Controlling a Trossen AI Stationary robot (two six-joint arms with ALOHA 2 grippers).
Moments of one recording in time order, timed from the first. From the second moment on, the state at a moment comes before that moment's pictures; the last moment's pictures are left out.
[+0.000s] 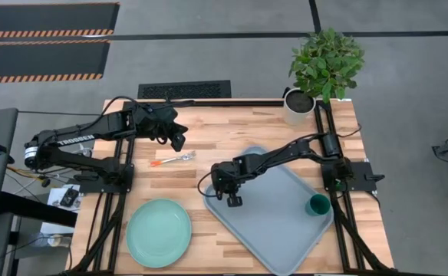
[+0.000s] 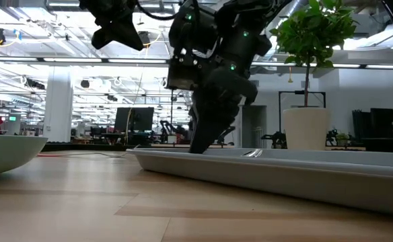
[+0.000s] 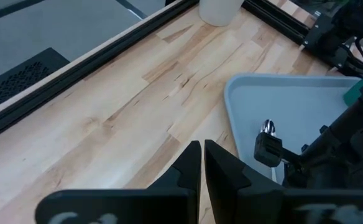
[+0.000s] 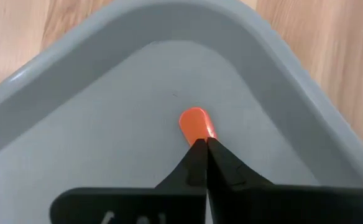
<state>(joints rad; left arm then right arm) 0.28 1.06 1.05 -0.66 -0.14 -0.42 0.08 2.09 1.43 -0.45 -0.14 -0.05</state>
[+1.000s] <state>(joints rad) 0.28 1.07 0.62 -0.68 -0.16 -0.50 -0.05 1.87 1.43 -0.50 -0.16 0.03</state>
